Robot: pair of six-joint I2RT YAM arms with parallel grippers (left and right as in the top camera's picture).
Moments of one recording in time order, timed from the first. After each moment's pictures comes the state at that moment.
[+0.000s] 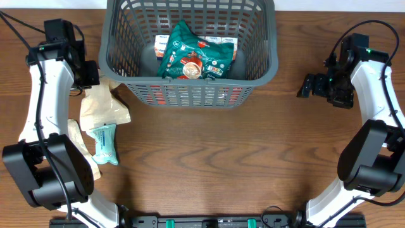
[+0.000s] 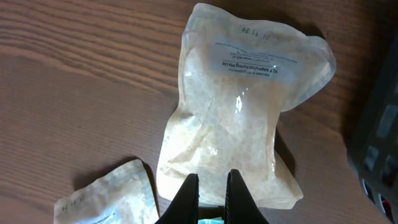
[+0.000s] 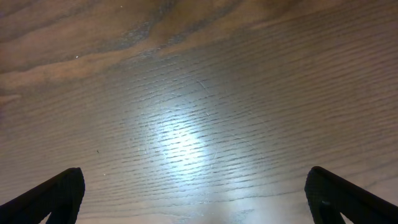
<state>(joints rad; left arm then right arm) 0.20 1.83 1.56 -0.99 -0.10 0.02 -0.23 1.90 1.53 -1.12 -0.07 0.06</state>
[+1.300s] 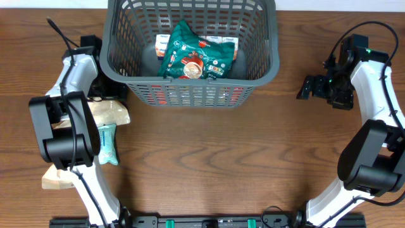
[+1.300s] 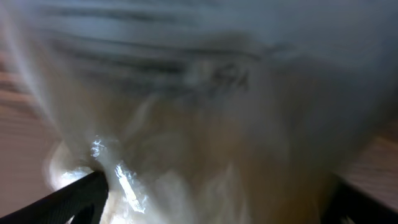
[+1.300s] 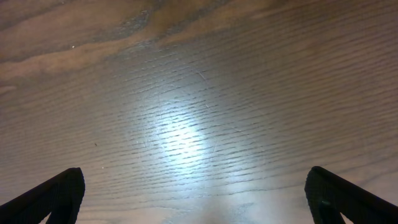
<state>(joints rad) 0.14 2.15 1.57 -0.95 -0.08 0.07 -0.23 1.90 1.53 -1.14 -0.07 0.05</state>
